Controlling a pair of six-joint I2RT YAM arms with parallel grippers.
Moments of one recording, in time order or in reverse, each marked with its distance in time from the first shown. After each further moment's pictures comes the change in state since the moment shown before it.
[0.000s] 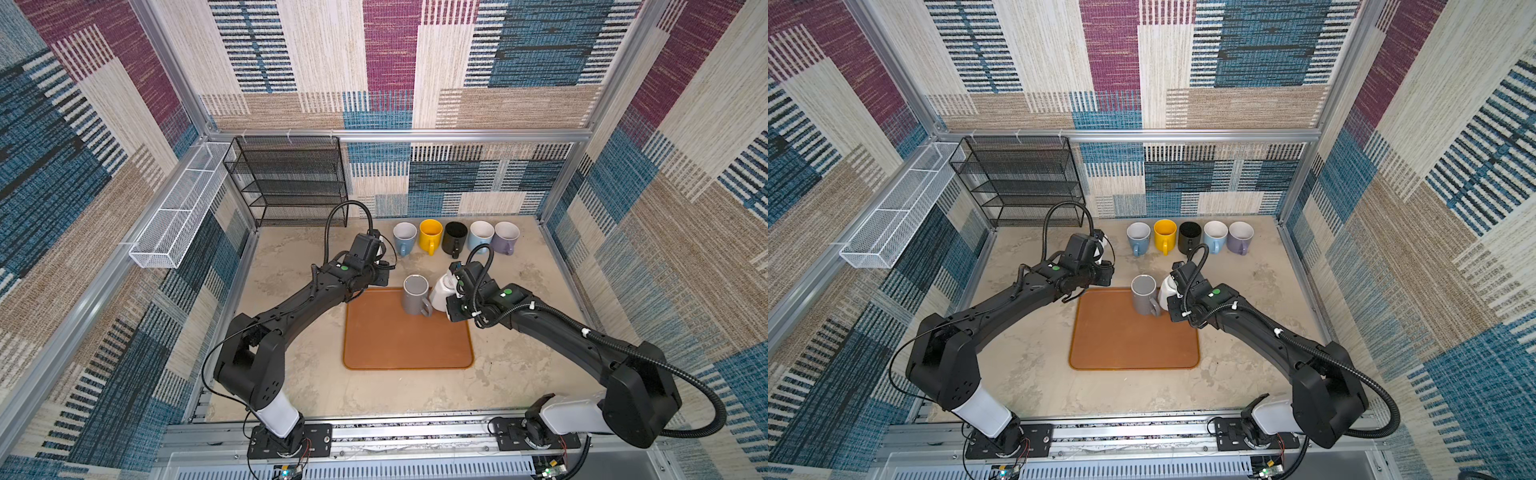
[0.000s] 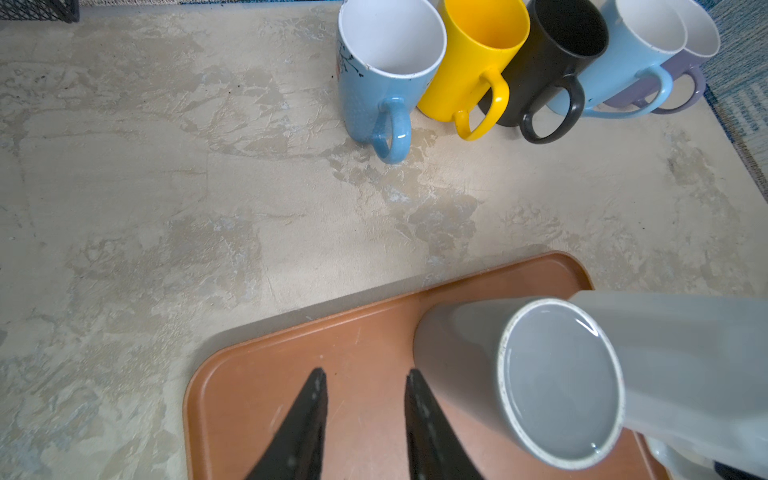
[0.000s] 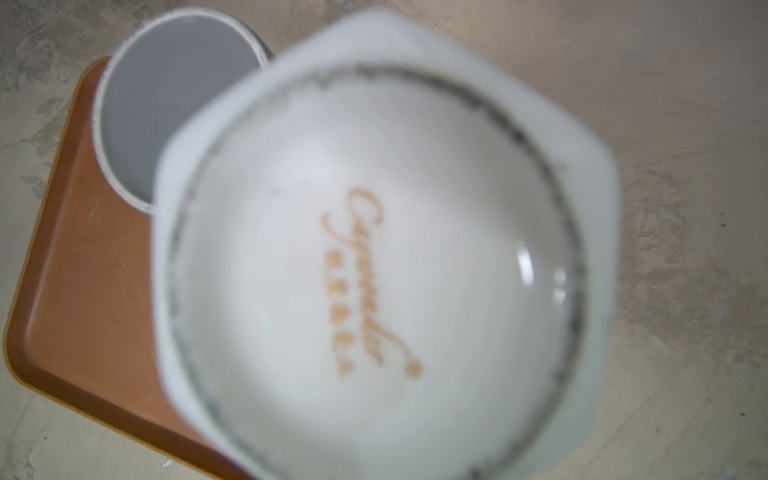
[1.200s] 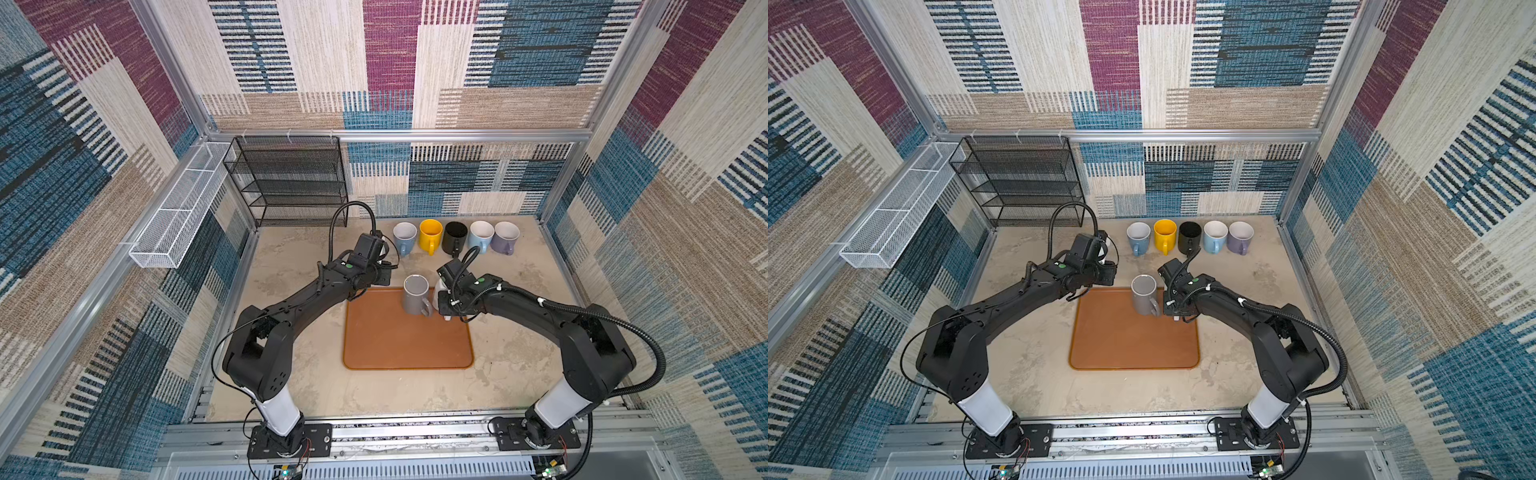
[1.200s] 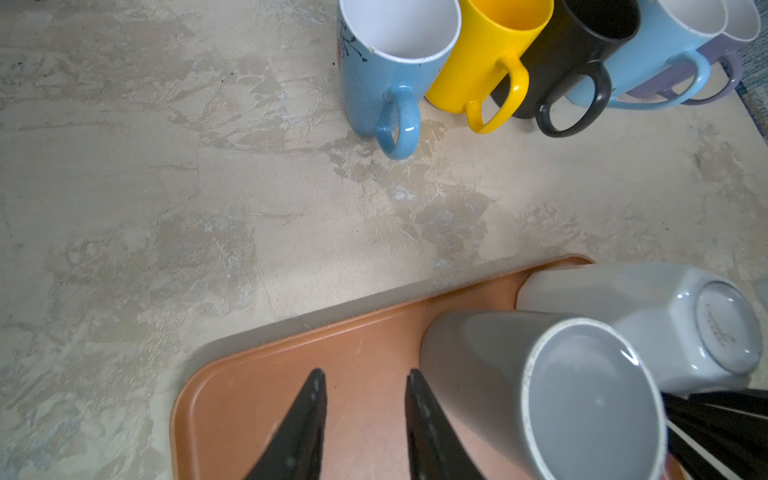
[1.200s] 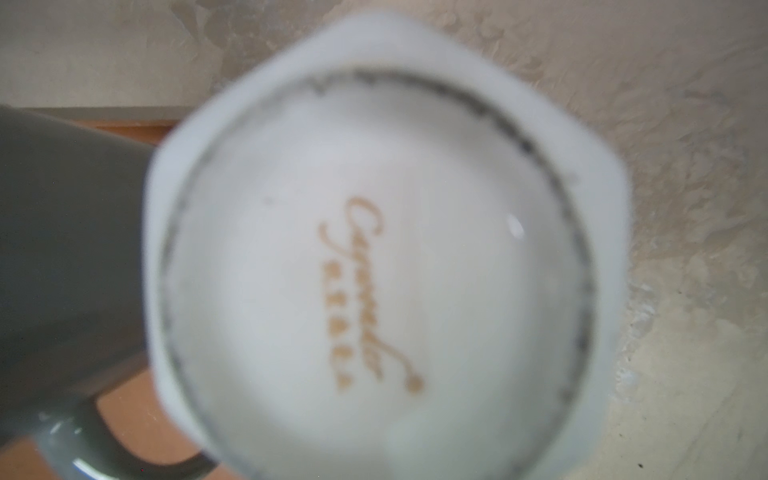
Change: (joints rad) left arm 0.000 0.062 0.026 0.007 -0.005 -0.002; right arm -0.011 0.281 0.096 0.007 0.080 0.228
